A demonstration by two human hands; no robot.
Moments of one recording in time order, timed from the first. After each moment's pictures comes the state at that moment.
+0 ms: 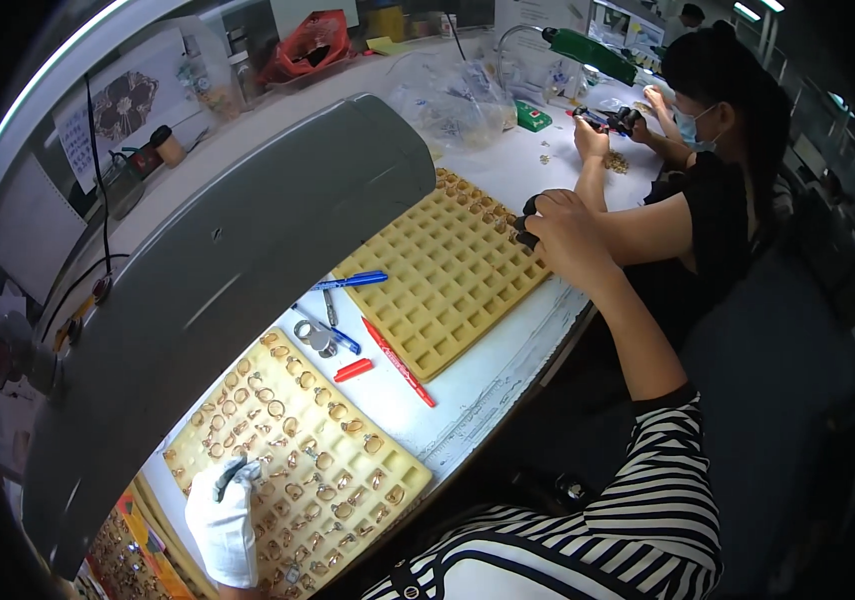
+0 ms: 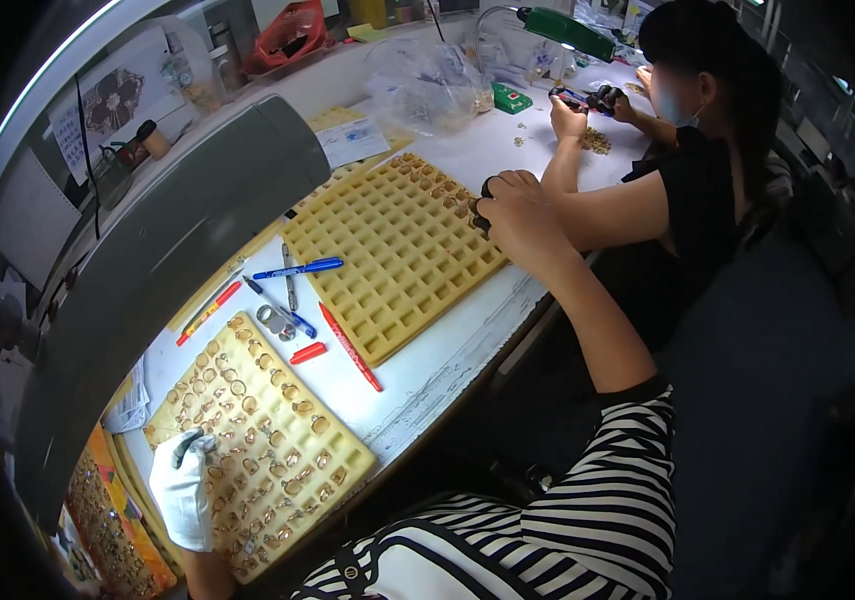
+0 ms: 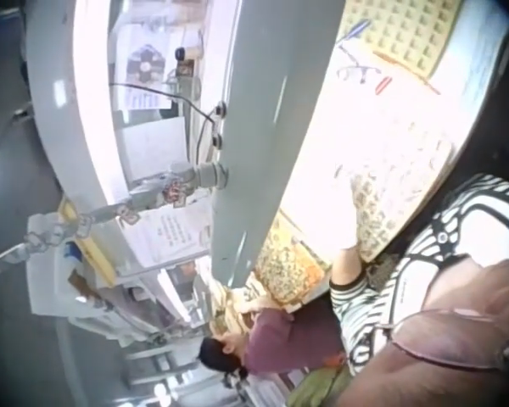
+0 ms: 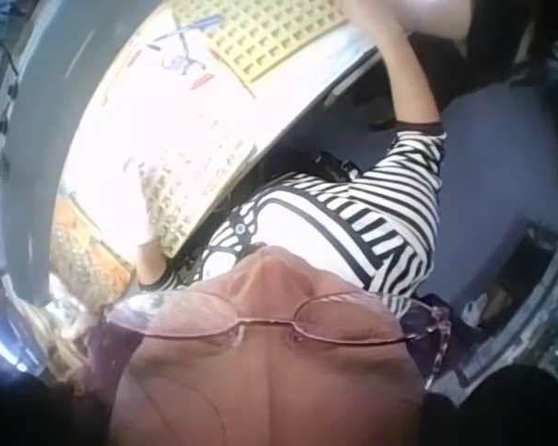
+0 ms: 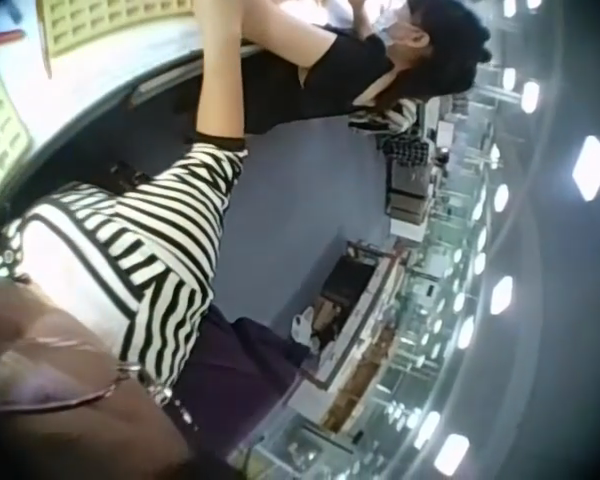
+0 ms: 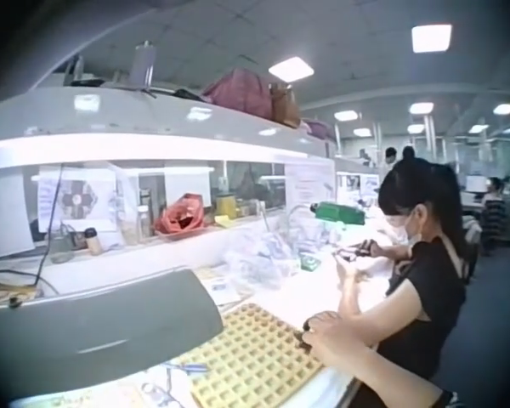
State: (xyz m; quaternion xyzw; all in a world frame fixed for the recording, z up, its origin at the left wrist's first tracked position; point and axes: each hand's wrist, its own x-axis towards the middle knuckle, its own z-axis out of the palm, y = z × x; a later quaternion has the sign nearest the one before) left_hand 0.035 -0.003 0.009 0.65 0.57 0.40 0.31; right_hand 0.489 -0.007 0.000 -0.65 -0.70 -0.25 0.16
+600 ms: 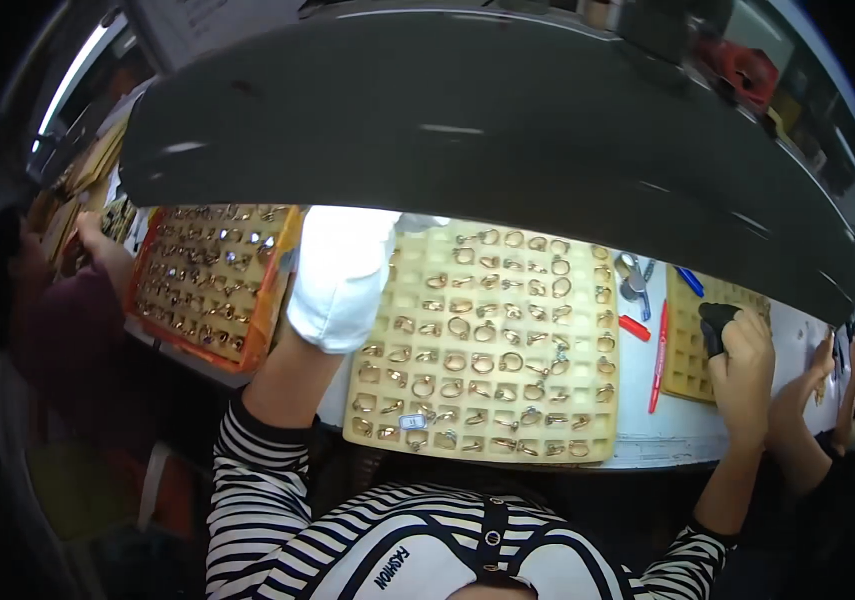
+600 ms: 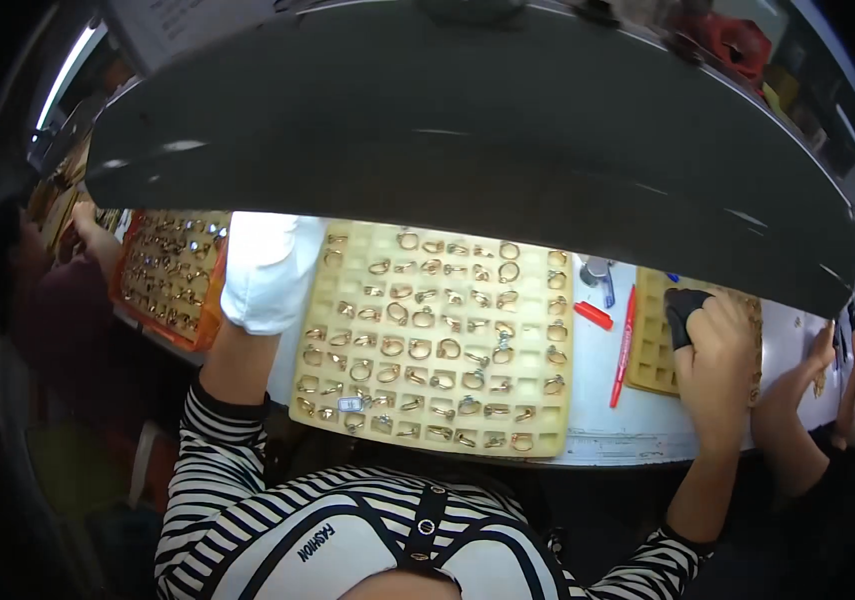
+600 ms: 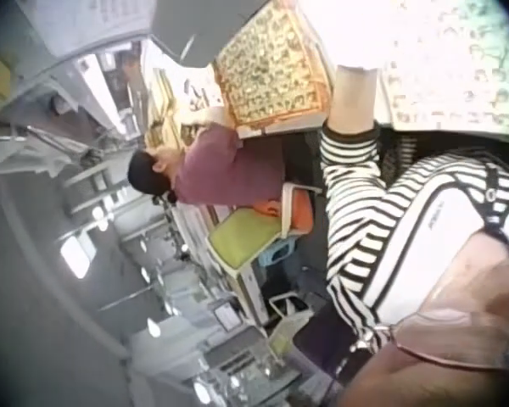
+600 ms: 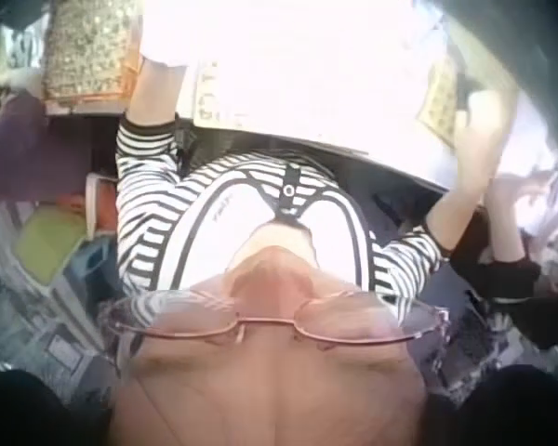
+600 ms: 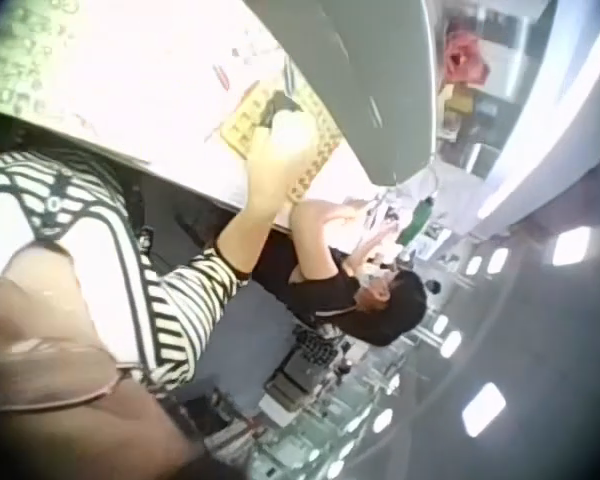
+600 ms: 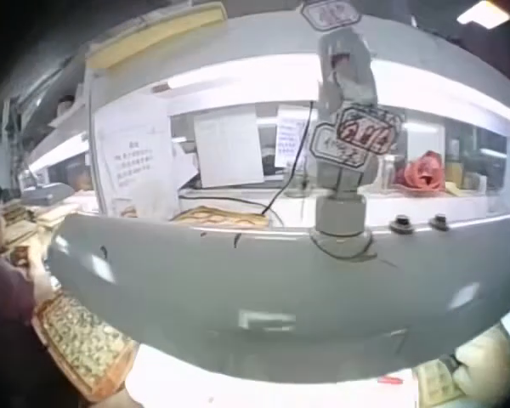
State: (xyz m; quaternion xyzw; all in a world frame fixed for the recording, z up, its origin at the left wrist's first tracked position) left_hand -0.053 0.028 -0.014 0.57 0.37 0.67 0.31; right_hand 0.321 0.023 0.032 -0.46 -0.84 -0.16 0.24
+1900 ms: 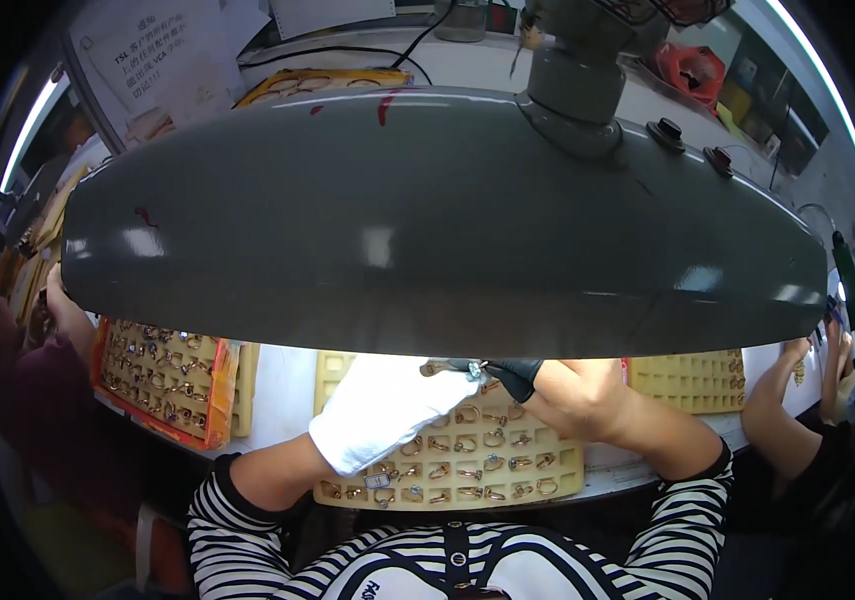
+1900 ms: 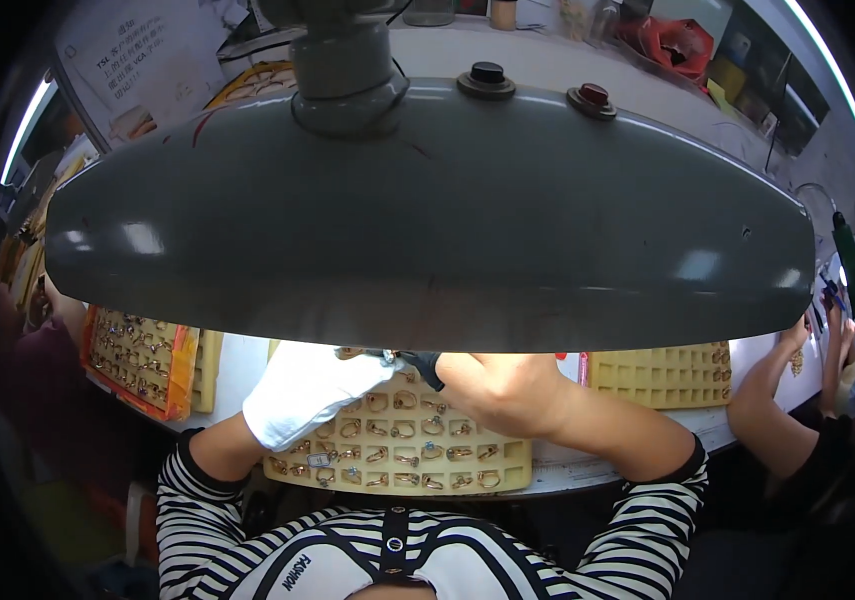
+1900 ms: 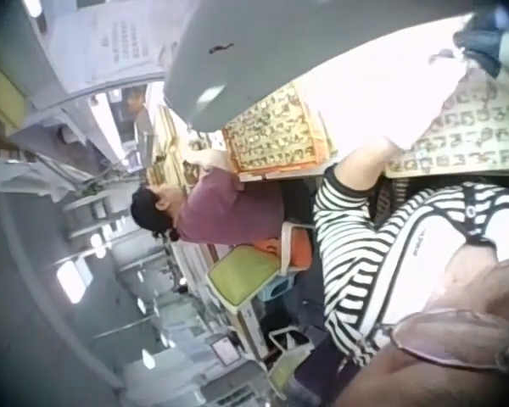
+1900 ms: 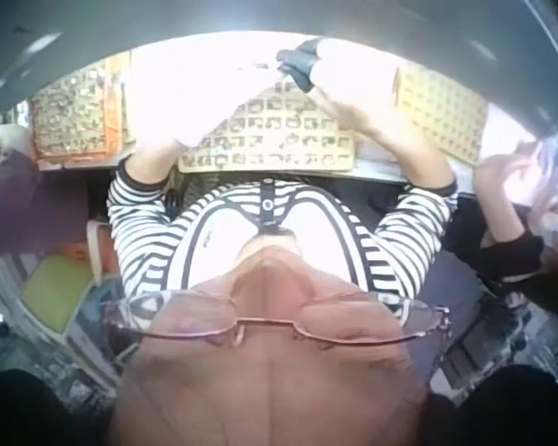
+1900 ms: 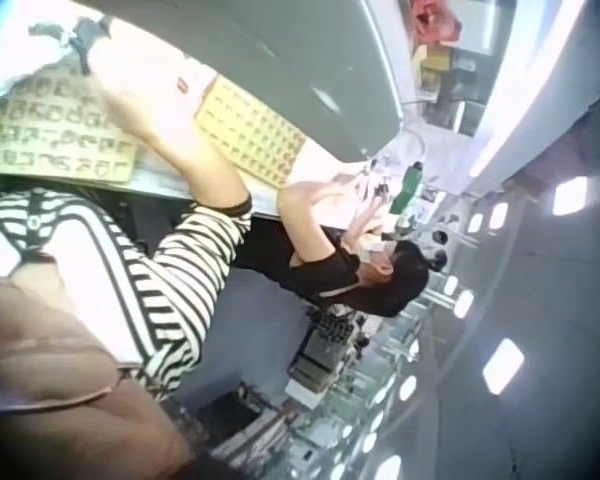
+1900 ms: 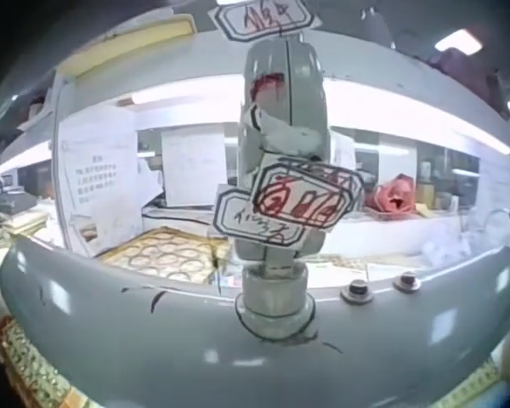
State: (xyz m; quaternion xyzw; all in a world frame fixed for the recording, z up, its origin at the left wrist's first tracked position) left_hand 0.003 0.002 0.002 0.84 0.44 0.27 0.16; right_hand 0.208 0.053 0.012 -0.17 -0.91 -0.02 0.37
